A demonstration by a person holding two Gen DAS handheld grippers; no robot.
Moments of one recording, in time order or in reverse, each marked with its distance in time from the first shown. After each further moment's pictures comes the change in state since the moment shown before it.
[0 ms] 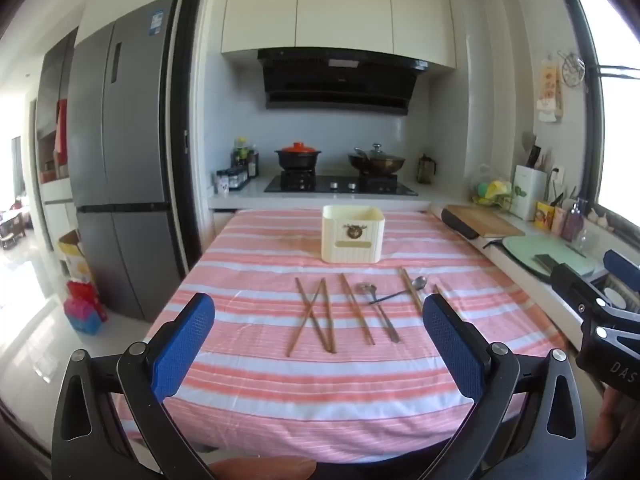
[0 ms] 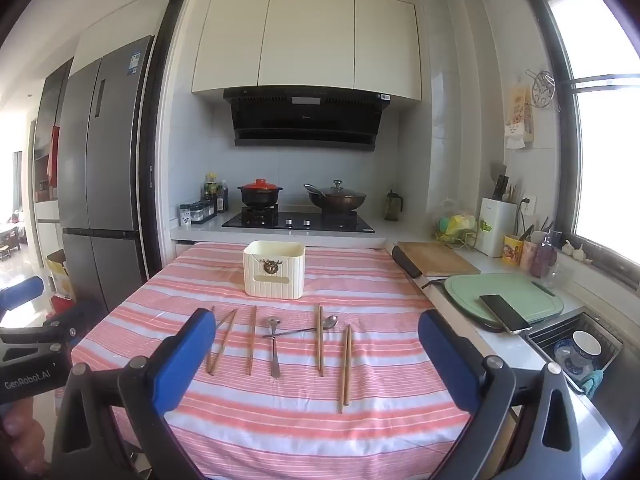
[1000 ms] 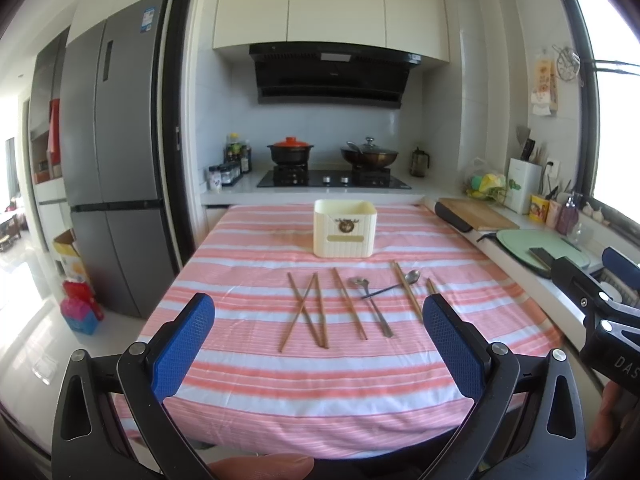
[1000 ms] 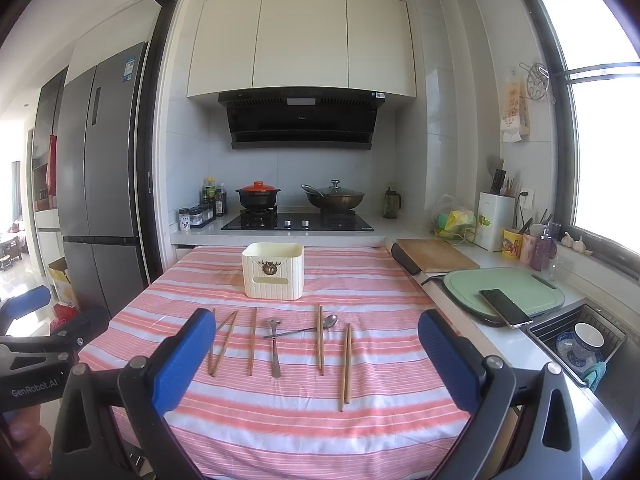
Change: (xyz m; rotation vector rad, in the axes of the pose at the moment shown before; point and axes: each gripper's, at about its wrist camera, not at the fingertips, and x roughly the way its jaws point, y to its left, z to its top) left arm 0.001 -0.013 -0.005 0.035 0.031 -0.003; right arm -0.001 -0.009 -0.003 0.027 0.002 0.003
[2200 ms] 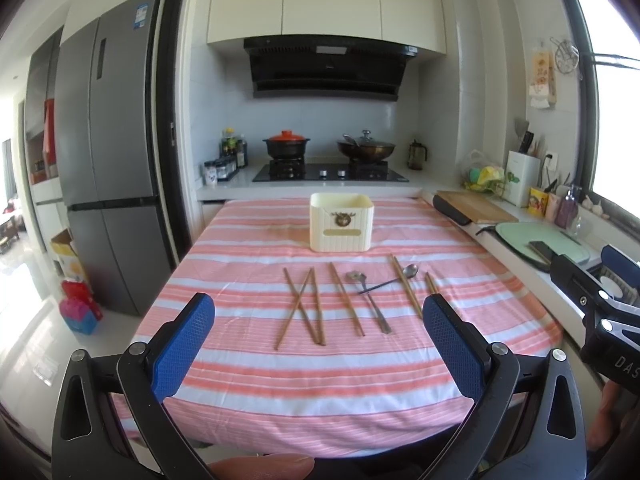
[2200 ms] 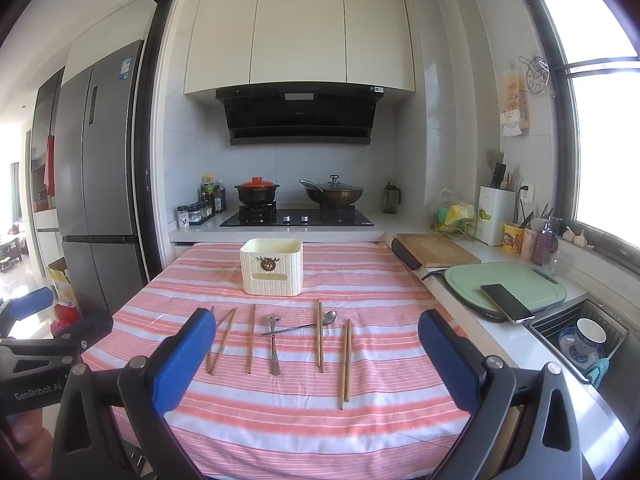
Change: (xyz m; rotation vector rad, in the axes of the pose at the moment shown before) left arm 0.009 -0.005 0.000 0.012 0.028 -0.010; right arm 0.005 -0.003 0.003 0.012 0.020 0.001
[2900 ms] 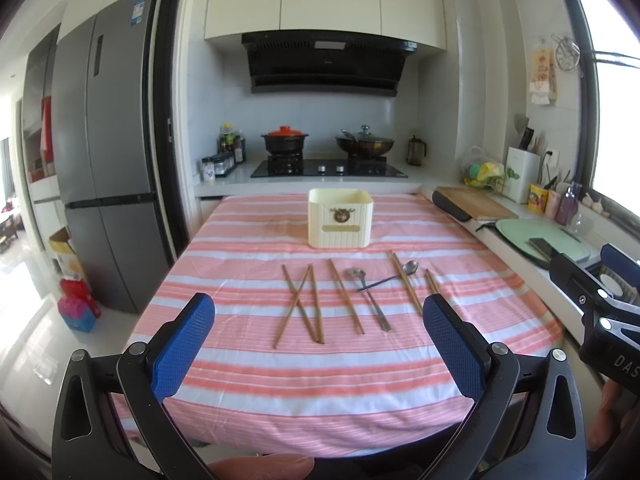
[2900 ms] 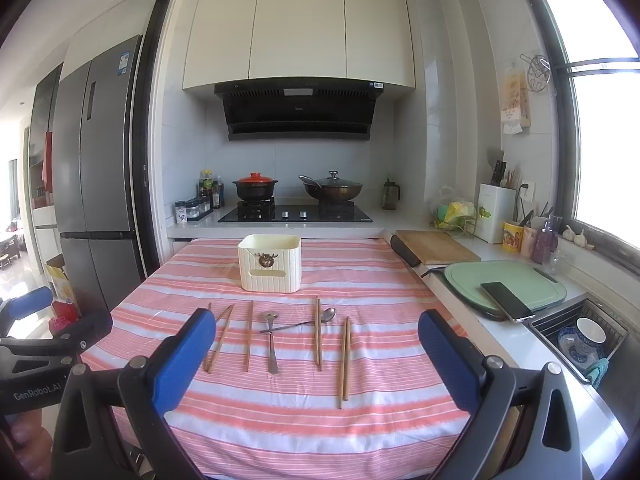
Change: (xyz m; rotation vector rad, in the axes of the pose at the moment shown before) left arm 0.007 0.002 0.002 0.002 0.016 -0.005; right arm 0.004 -0.001 0.001 0.000 0.010 -0.004
